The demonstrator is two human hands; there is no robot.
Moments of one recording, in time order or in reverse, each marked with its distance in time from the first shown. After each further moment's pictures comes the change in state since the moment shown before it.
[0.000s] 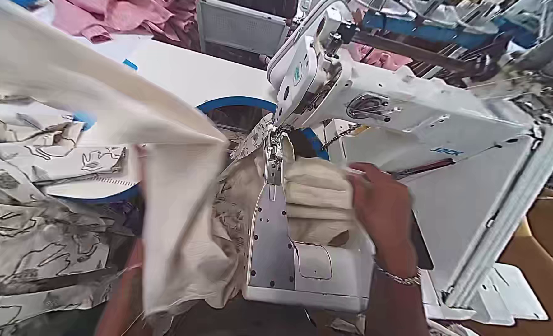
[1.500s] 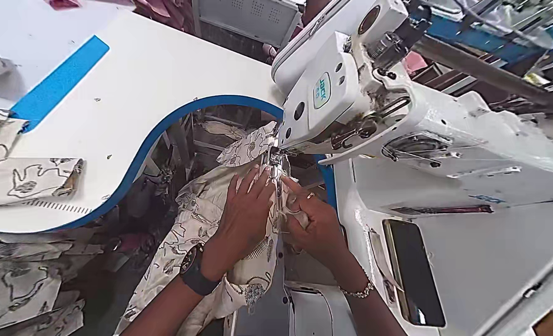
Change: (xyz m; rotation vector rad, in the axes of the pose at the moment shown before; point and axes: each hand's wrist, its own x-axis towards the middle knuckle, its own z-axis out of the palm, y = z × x) left_hand 0.132 -0.011 0.181 0.881 -0.389 0.930; right_hand 0.039 -0.009 0.105 0.510 -0.105 -0.417
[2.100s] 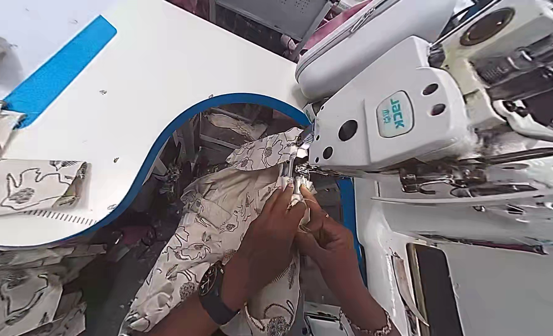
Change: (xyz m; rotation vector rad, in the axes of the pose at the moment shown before) left_hand 0.002 0.007 0.006 -0.240 0.090 0.002; right_hand 0.002 -0.019 0.019 0.546 0.081 0.363
